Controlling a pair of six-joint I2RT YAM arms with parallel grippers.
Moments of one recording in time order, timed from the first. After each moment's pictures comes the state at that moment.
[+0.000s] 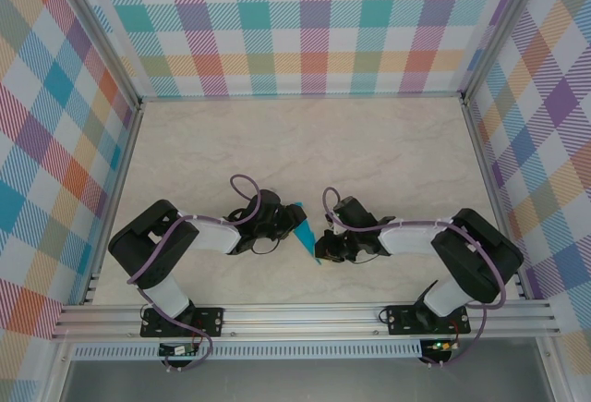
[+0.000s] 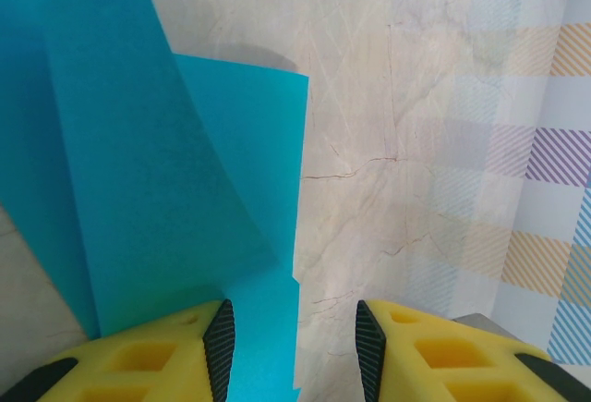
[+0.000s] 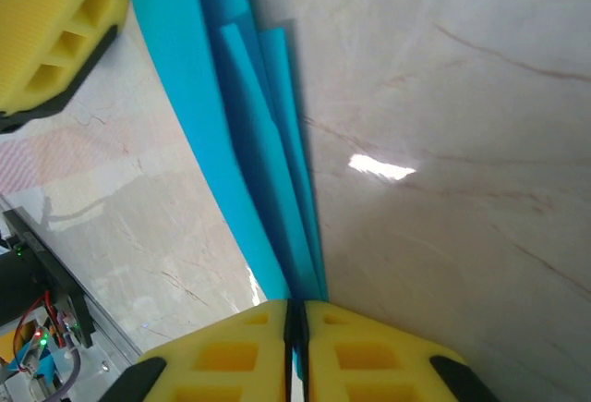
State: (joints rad) left arm -0.74 1.67 0.58 0.42 0.17 -1.28; right arm 0.77 1.51 0.54 -0.06 -0.49 0.87
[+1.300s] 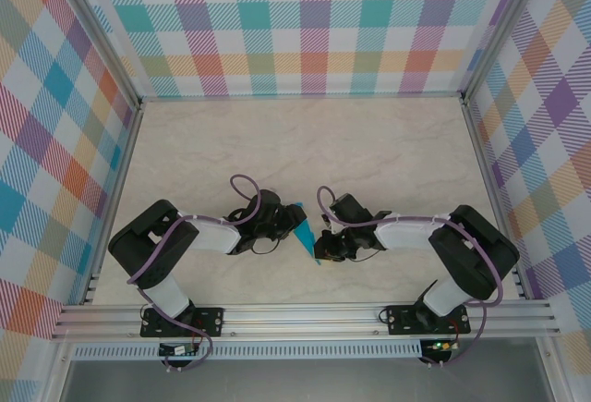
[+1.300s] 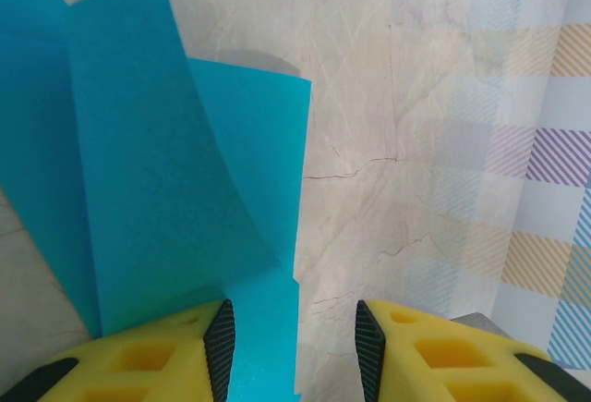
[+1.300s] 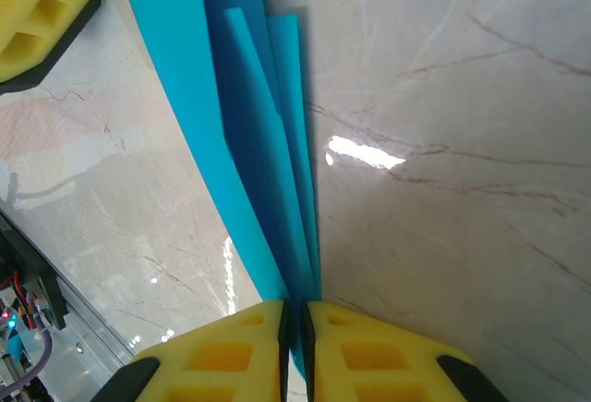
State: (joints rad) left arm -0.75 1.67 0.58 0.42 0.17 -1.28; right arm 0.77 1.55 0.60 -0.16 -0.51 0.78
